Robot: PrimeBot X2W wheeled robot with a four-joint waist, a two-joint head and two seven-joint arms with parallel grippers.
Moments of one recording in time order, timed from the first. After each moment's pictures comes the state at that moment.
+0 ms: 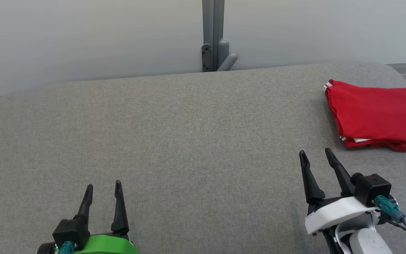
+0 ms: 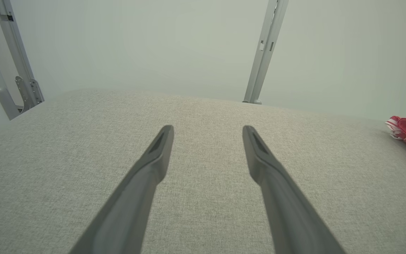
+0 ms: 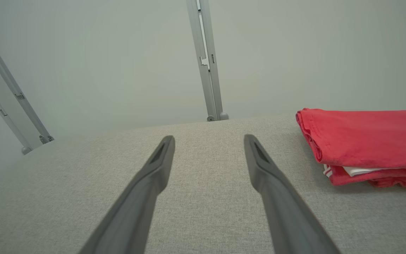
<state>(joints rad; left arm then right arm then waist) 0.04 0.05 -0.13 0.19 -0.27 0.04 -0.26 -0.06 -0.05 0.08 0.16 0.23 0.13 -0.20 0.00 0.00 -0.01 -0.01</state>
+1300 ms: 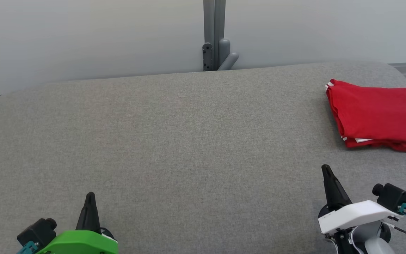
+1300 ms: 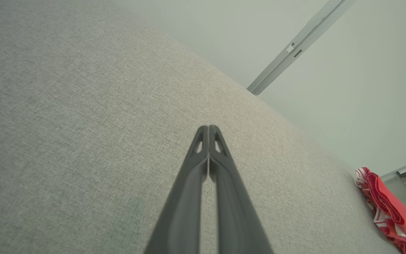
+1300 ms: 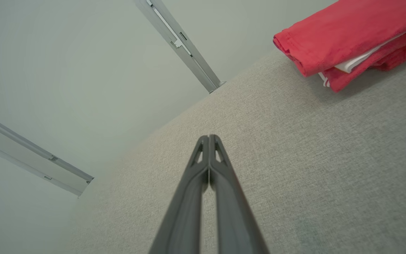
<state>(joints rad) 0.02 0.05 -0.04 0.25 -0.70 -0.01 -0.13 -0.03 -0.06 0.06 0.21 0.69 0.13 -0.13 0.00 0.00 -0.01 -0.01</state>
